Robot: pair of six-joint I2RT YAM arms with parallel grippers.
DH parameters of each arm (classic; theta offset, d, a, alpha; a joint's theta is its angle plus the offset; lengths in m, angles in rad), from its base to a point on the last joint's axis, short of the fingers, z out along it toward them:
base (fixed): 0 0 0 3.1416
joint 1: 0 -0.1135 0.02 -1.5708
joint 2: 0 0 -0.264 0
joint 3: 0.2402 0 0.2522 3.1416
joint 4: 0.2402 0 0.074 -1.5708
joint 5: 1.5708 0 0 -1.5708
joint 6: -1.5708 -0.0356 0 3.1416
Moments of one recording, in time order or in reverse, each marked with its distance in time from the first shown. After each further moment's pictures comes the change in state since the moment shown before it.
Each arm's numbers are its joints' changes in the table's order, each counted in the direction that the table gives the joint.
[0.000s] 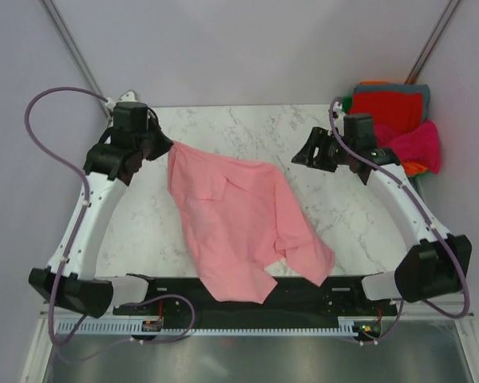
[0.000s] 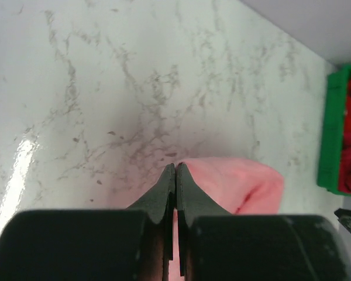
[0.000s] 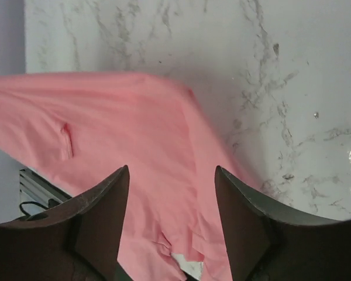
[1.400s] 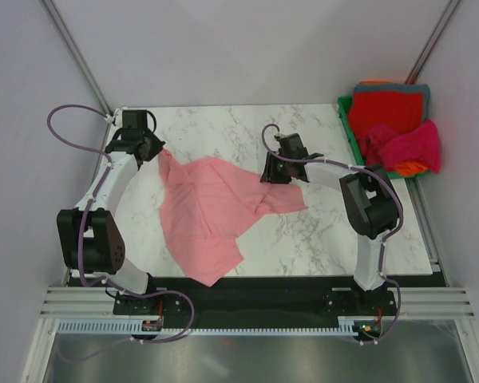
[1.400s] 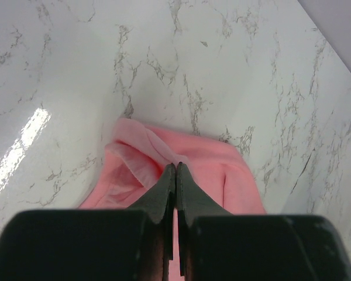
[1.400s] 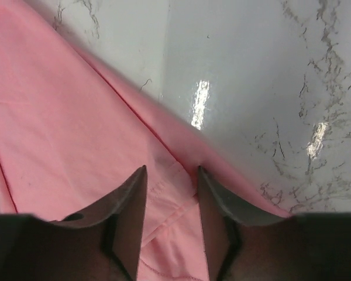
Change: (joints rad) left arm -0.233 -0.322 -0.229 -0.365 -0.025 0.064; right arm -0.239 -0.626 0.024 -0.386 0.234 -0.001
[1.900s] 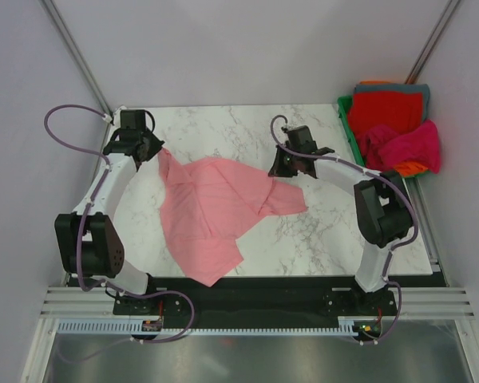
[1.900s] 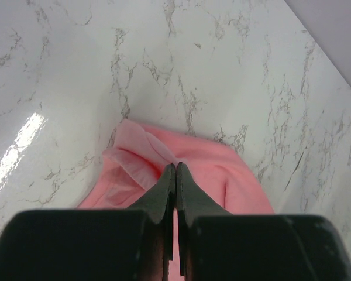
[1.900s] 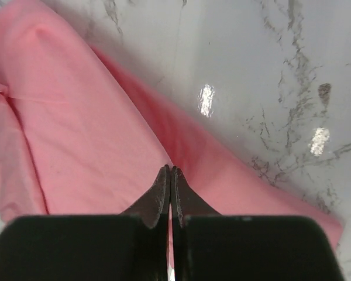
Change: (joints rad) left arm -0.001 0.018 -0.006 -0.002 0.004 0.000; right arm 0.021 0.074 0.008 0.072 0.000 -0.002
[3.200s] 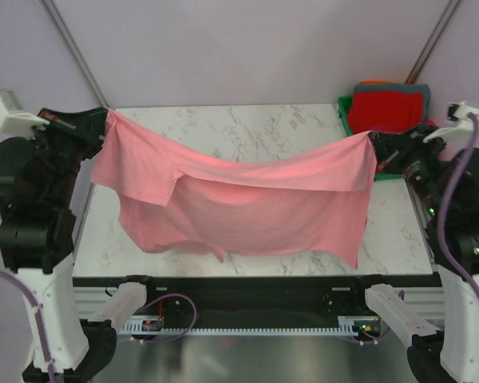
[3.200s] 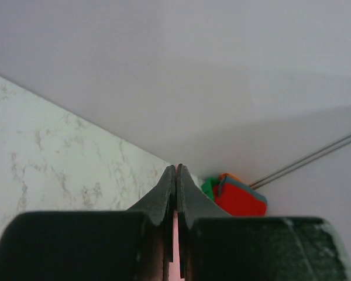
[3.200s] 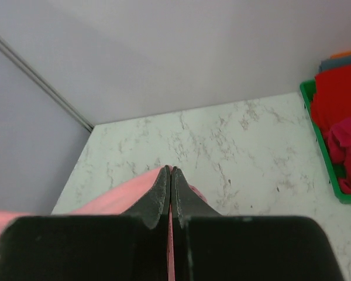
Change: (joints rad) left arm -0.006 0.622 0.517 0.312 0.128 0.008; right arm 0.266 1.075 0.332 0.512 0.124 0.045
